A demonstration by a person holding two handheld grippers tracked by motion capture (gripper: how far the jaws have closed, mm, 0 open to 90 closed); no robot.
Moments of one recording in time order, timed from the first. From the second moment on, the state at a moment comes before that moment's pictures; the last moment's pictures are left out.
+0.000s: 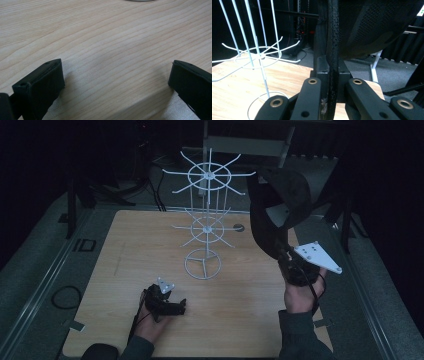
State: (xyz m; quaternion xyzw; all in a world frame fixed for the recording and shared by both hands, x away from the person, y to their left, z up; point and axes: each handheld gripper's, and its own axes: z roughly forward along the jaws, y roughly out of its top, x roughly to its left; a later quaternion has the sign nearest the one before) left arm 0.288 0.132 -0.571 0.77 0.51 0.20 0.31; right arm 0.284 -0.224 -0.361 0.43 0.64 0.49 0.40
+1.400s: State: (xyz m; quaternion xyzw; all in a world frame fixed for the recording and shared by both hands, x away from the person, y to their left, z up) left arm 0.288 0.132 -0.571 0.77 0.52 0.20 0.31; right arm 0.284 -0.200 -0.357 0.41 0.64 0.49 0.42
